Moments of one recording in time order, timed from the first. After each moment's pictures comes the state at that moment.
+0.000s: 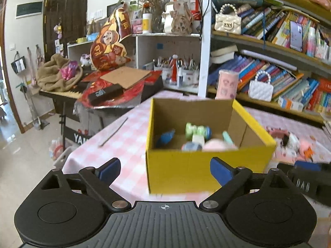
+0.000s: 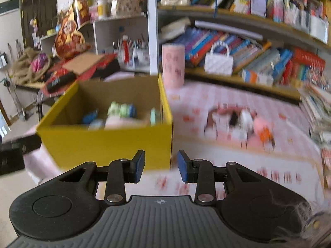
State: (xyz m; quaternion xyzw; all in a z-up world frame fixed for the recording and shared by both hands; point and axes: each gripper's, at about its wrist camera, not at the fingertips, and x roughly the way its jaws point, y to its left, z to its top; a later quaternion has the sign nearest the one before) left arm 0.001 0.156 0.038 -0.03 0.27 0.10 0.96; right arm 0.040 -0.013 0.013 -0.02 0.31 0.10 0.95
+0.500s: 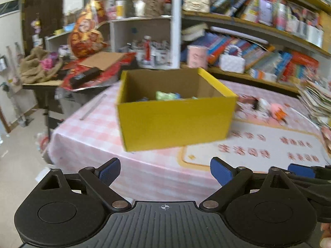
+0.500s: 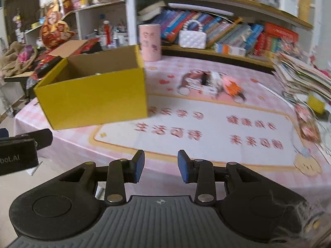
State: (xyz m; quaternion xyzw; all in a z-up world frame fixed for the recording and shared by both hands) left arm -0.048 0.115 0.016 -0.01 0.32 0.03 0.95; right arm -0.043 -0.051 -0.011 0.00 0.34 0.04 0.94
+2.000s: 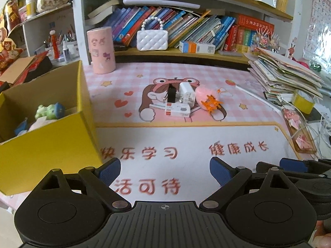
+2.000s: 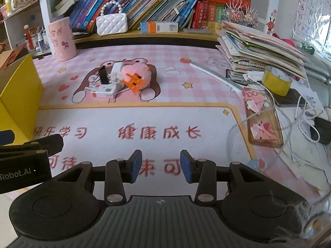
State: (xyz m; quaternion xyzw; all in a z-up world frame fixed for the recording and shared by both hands) left arm 0.090 -0.074 -0.013 0.03 0.37 -0.10 0.92; right arm 0.066 -0.226 -0.031 0.03 0.39 -0.08 0.92
